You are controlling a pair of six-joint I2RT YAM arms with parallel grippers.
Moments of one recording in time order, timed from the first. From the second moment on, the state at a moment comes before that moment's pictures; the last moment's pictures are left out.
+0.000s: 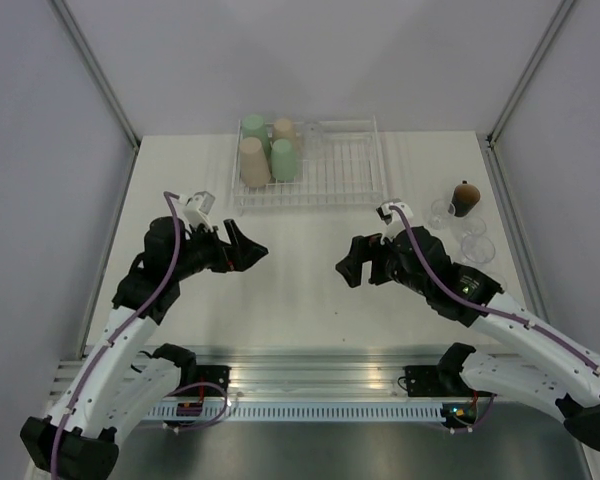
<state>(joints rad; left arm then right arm) -0.34 0.76 0.76 -0.41 0.40 -0.51 0.82 0.90 0.86 -0.45 0.11 0.50</state>
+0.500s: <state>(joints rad) -0.03 0.83 0.78 -0.38 0.71 -0.49 0.82 0.76 0.86 -0.59 0.23 0.49</state>
